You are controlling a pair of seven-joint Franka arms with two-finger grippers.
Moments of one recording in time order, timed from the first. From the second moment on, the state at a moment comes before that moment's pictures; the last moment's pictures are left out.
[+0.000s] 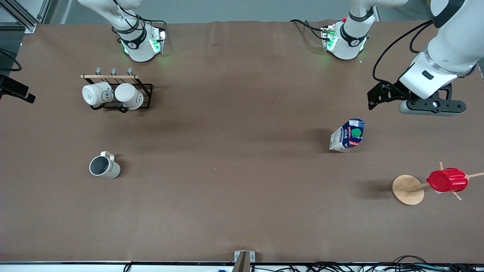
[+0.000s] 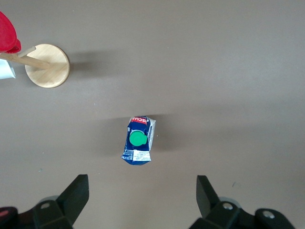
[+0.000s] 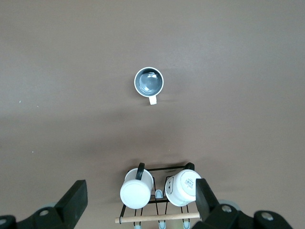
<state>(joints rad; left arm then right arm) -0.18 -0.02 -0.04 -1.69 -0.03 1.72 -0.14 -0.06 0.06 -0.07 -1.41 0.04 1.43 -0.01</state>
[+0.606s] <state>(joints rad) -0.18 -0.01 -0.04 -1.69 -0.03 1.72 -0.14 -0.06 0.06 -0.07 -1.42 0.04 1.43 -0.01</state>
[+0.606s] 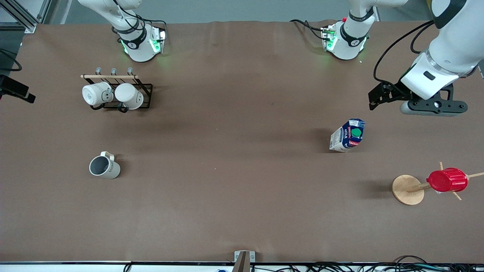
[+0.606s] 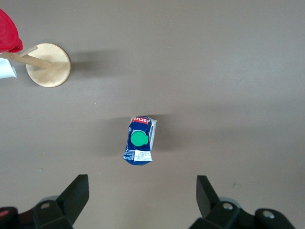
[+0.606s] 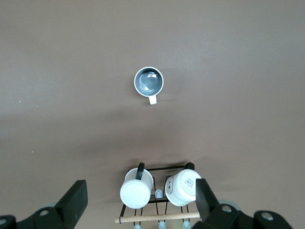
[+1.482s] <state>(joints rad) -0.18 0.04 -0.04 -1.69 -0.02 1.77 -0.14 -0.10 0.38 -0.07 -1.47 0.04 1.78 -0.11</state>
